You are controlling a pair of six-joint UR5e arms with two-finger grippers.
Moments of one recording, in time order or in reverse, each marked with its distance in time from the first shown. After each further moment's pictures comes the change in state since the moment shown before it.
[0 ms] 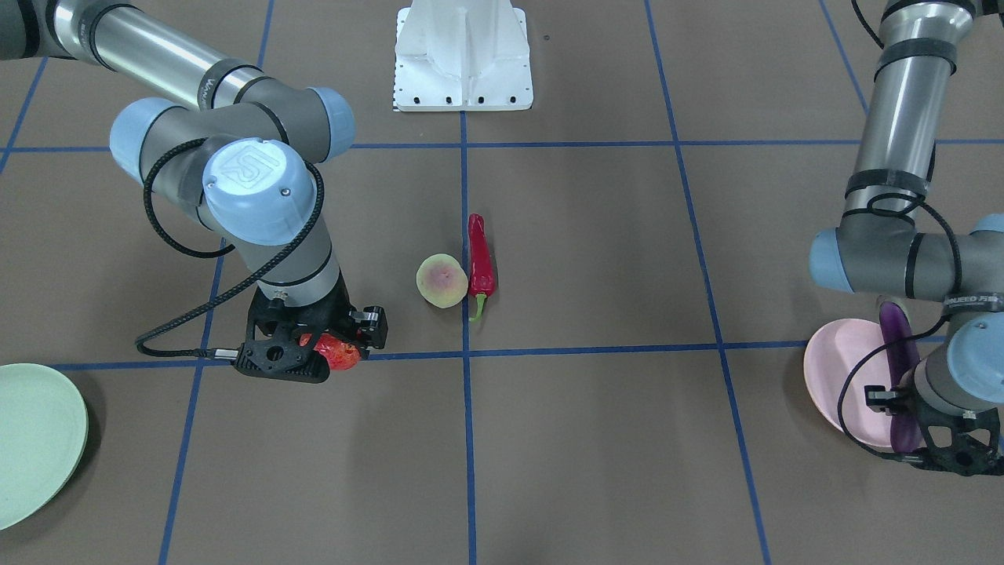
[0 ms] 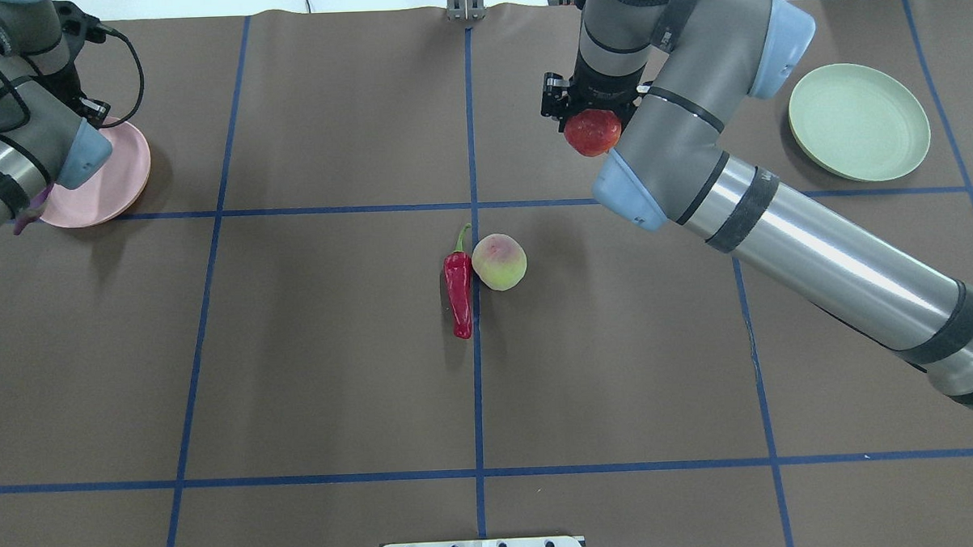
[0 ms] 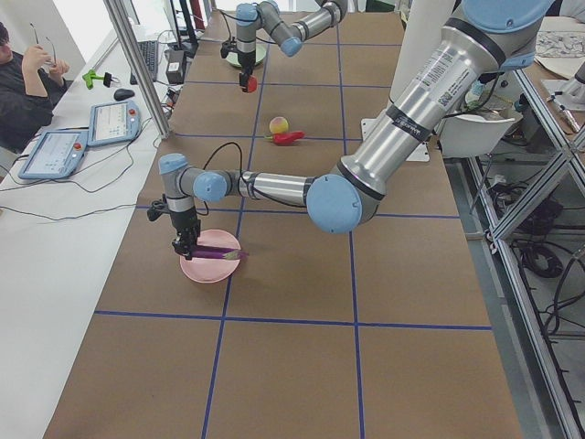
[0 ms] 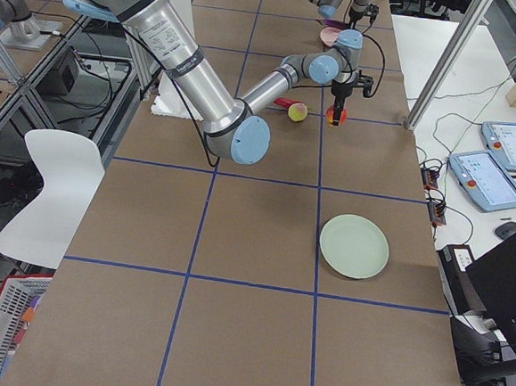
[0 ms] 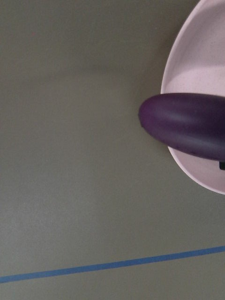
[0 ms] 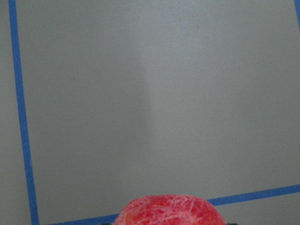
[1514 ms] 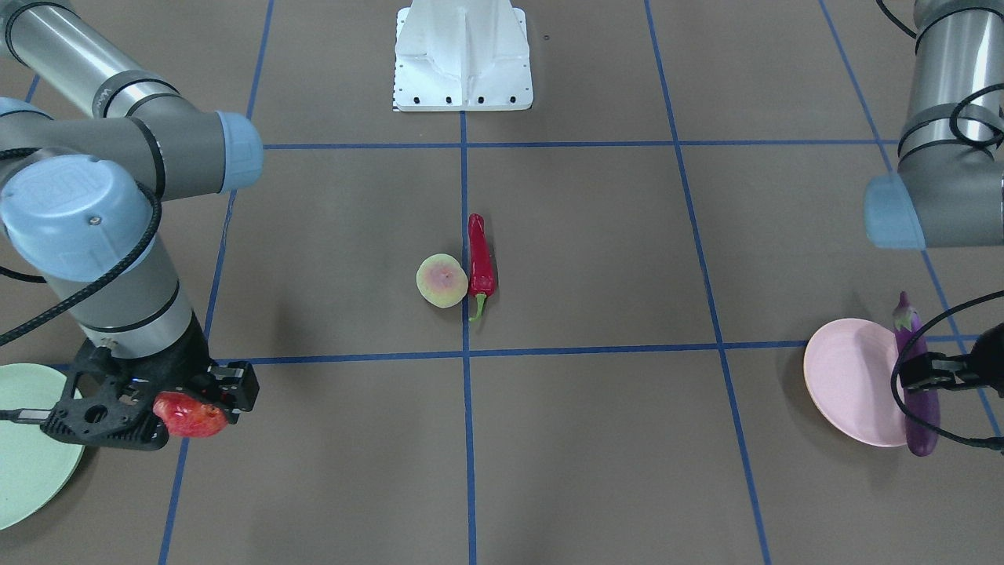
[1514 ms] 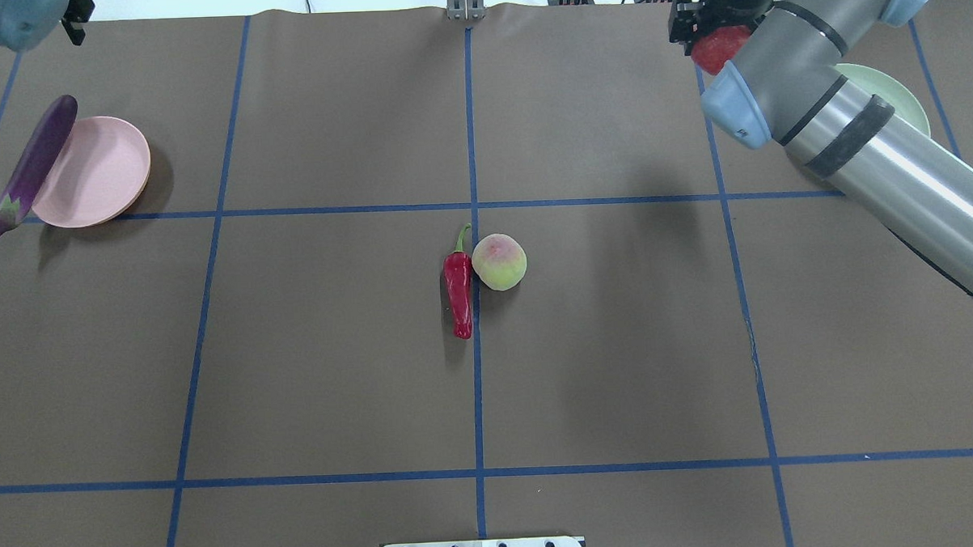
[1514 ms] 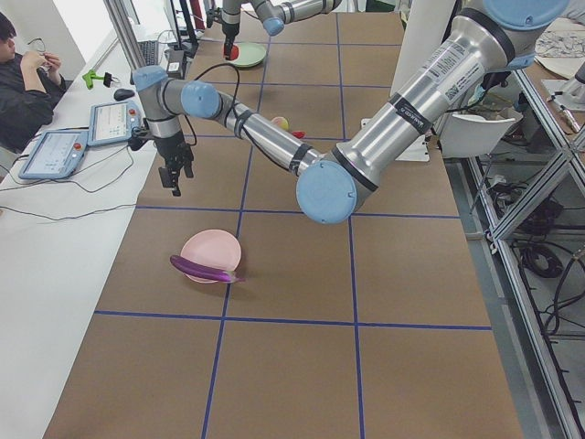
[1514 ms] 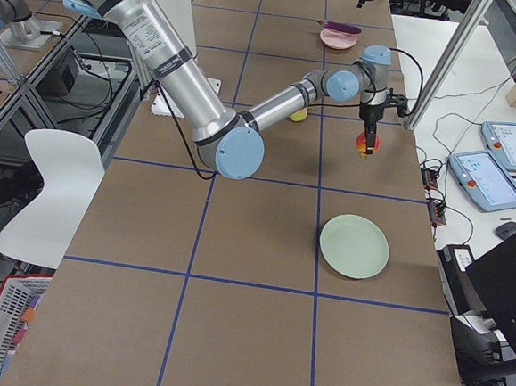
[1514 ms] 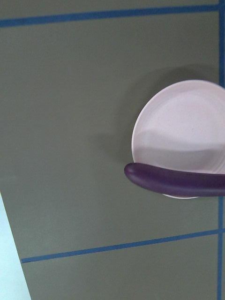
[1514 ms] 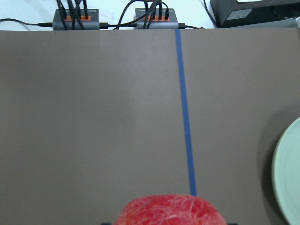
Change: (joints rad) left arm -0.142 -0.140 -0.430 0.629 -0.214 0.068; right arm 0.190 -0.095 -0.052 0.003 -0.097 -0.340
